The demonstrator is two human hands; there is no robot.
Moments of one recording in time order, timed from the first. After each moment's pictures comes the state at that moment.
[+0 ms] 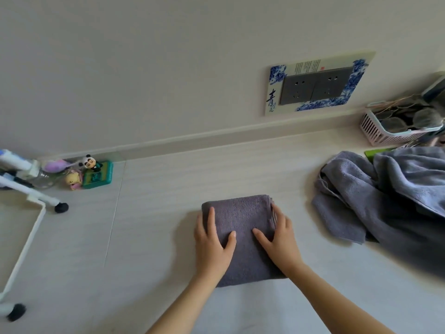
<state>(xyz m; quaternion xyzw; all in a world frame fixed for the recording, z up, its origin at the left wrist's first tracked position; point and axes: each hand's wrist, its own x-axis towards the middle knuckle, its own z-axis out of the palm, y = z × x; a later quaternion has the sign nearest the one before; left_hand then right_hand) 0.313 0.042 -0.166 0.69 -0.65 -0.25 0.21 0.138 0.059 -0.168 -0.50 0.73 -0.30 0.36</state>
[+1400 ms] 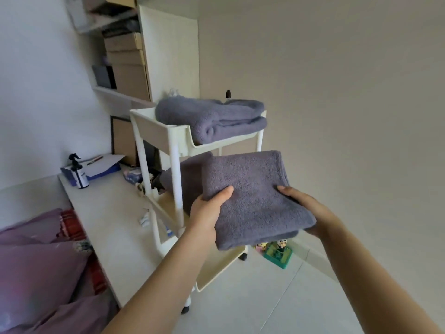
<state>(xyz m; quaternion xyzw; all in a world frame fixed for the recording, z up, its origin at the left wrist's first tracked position) 0.704 0.045 0.129 0.58 -0.13 -0.33 0.73 0.549 -0.122 0.132 -0.59 0.25 -0.17 0.75</state>
